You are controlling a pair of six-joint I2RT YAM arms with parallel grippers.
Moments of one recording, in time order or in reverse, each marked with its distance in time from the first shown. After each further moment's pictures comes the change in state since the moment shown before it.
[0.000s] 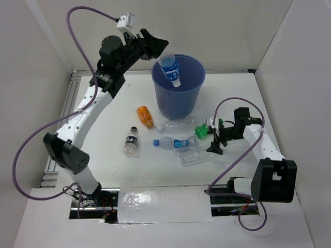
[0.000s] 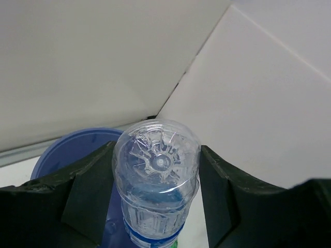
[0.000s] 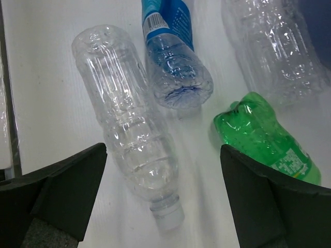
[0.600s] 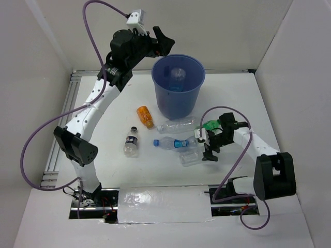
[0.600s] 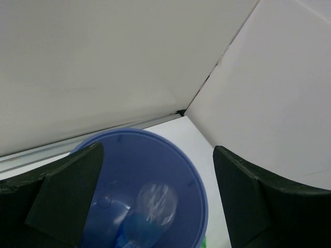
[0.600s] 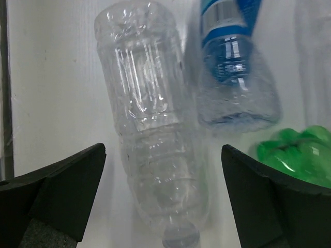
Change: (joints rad) left arm -0.024 0.197 0.224 -0.131 -0.112 0.096; right arm 0.183 0.023 -0.103 0.109 0.117 -0.003
